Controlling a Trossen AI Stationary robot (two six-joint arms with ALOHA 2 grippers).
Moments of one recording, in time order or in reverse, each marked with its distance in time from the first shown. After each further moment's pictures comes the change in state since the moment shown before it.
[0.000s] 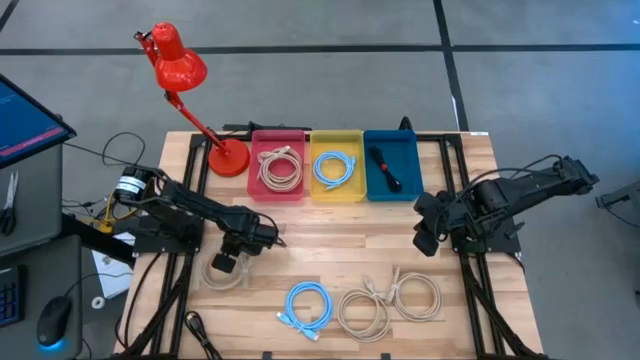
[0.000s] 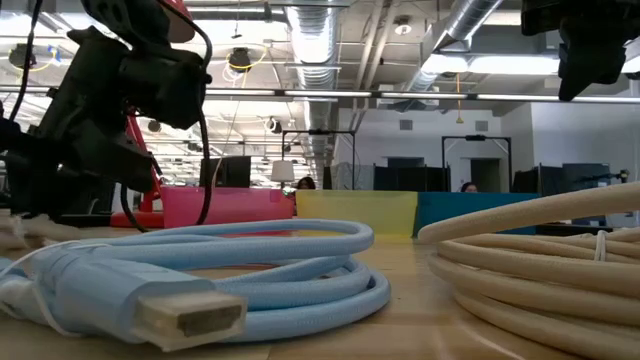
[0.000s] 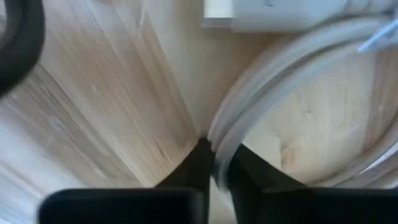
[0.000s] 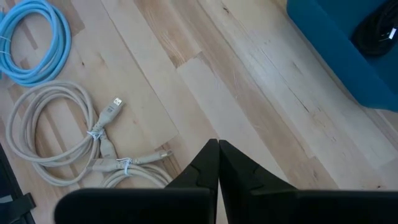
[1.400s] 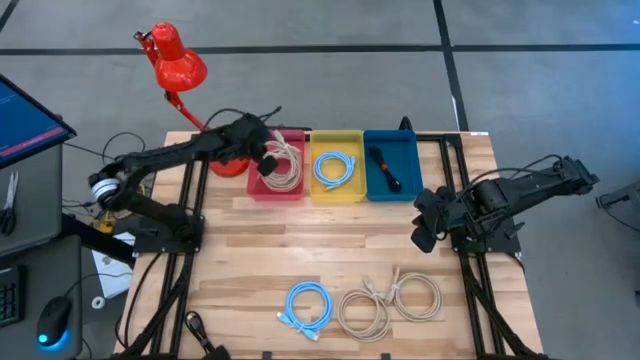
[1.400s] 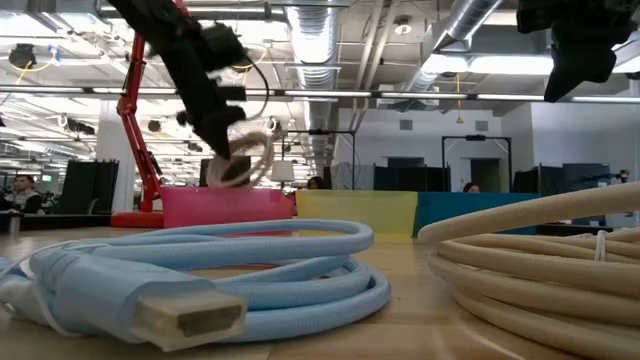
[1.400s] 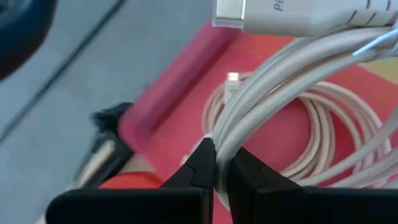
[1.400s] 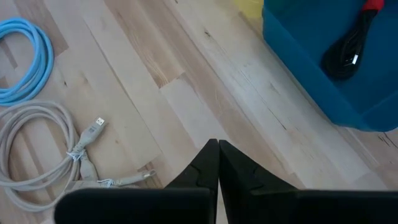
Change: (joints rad) left arm 0.807 -0.228 0.200 0.501 -0.366 -0.099; right arm -0.002 0.000 0.000 0.000 0.100 -0.016
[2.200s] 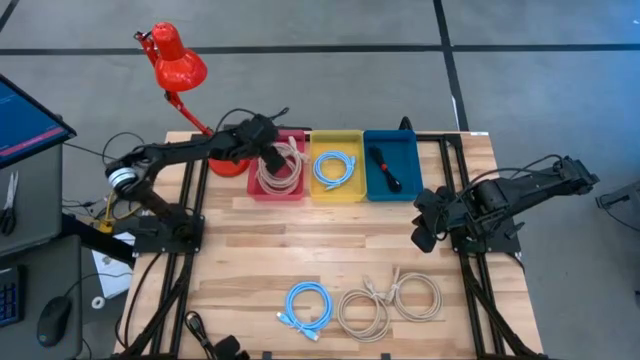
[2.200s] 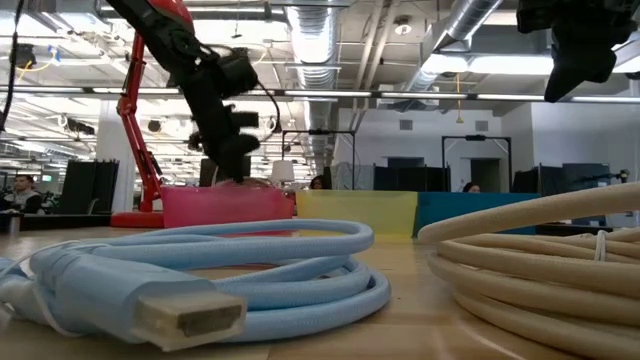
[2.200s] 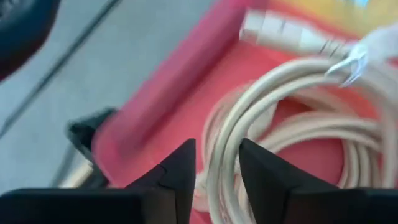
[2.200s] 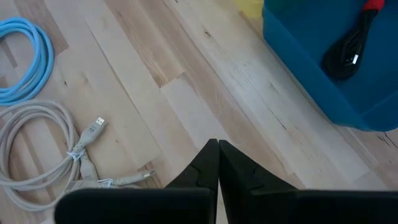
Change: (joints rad) left arm 0.018 0.154 -0.001 0.157 -0.031 0.016; right arm 0.000 -0.001 0.000 0.000 -0.001 0.000
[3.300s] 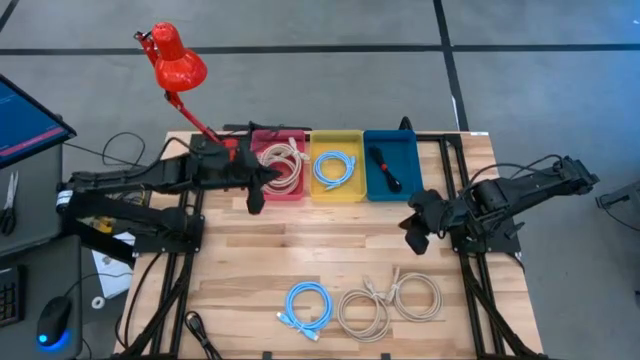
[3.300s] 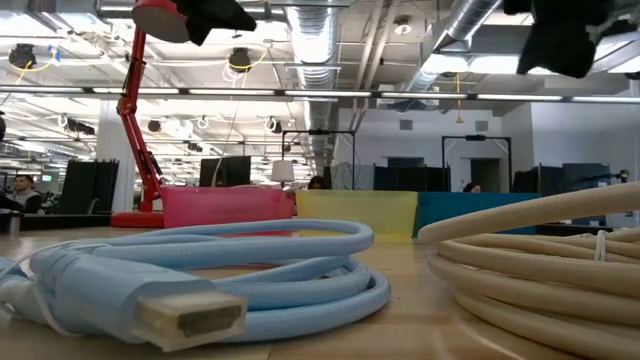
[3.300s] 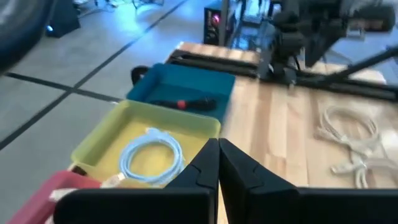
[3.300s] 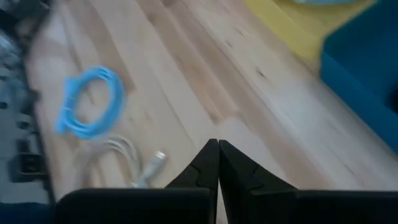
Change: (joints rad) left arm -0.520 -0.558 0.001 -0.020 0.142 -0.154; right arm 0.000 0.001 0.000 0.223 -0.025 -0.009
